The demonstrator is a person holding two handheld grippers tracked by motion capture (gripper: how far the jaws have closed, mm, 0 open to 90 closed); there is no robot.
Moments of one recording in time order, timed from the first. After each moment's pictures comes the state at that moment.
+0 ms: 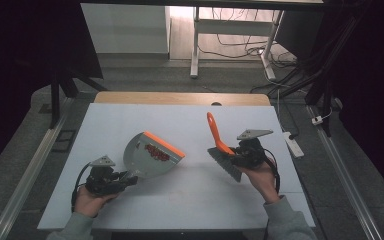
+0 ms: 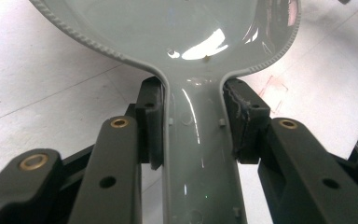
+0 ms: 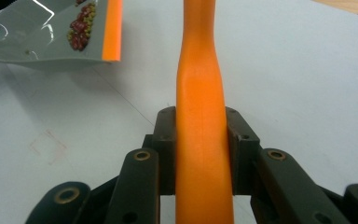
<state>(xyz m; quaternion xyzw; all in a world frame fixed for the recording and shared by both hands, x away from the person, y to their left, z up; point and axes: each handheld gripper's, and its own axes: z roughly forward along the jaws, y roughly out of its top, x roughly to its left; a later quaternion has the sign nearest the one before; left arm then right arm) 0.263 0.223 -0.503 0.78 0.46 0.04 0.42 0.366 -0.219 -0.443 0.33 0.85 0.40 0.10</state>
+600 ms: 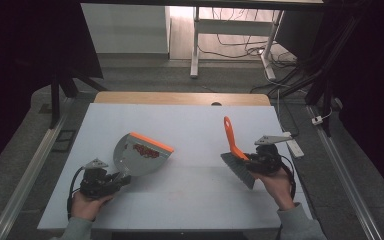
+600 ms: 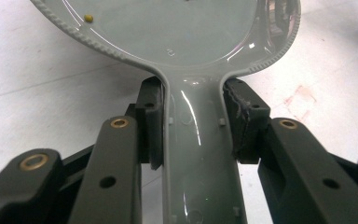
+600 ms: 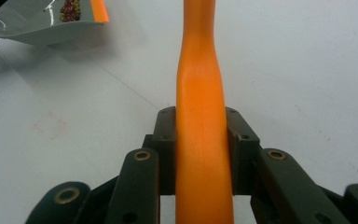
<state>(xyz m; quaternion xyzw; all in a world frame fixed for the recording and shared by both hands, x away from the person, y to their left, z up) 0.251 0.233 -0.509 0.74 0.54 0.06 0.41 0.352 -0.261 -0.446 0.37 0.83 0.41 0.08</state>
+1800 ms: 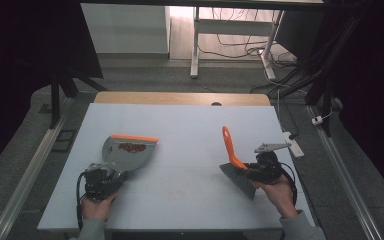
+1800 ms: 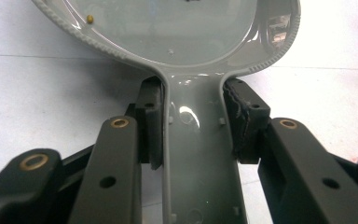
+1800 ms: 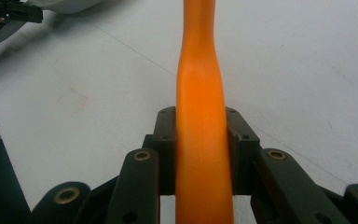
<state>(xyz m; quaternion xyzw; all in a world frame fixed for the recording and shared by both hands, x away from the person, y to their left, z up) 0.254 0.220 -0.529 0.64 0.65 0.12 0.38 0.339 -0.264 -0.460 0.38 0.84 0.40 0.04</state>
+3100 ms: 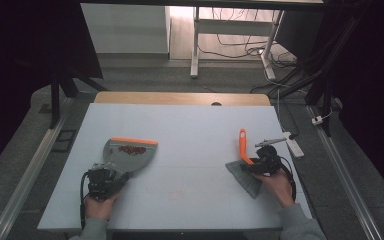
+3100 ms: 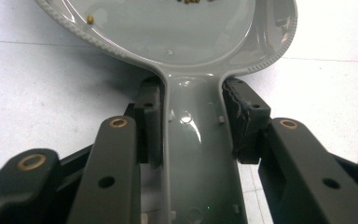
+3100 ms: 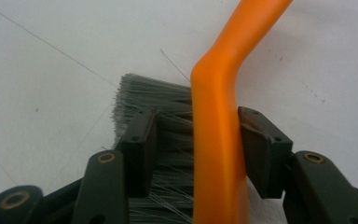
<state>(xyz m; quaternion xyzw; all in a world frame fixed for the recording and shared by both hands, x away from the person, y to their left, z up) 0.260 0.216 -0.536 0.65 0.66 0.12 0.36 0.387 -0.285 -0.501 0.43 0.84 0.31 0.08</state>
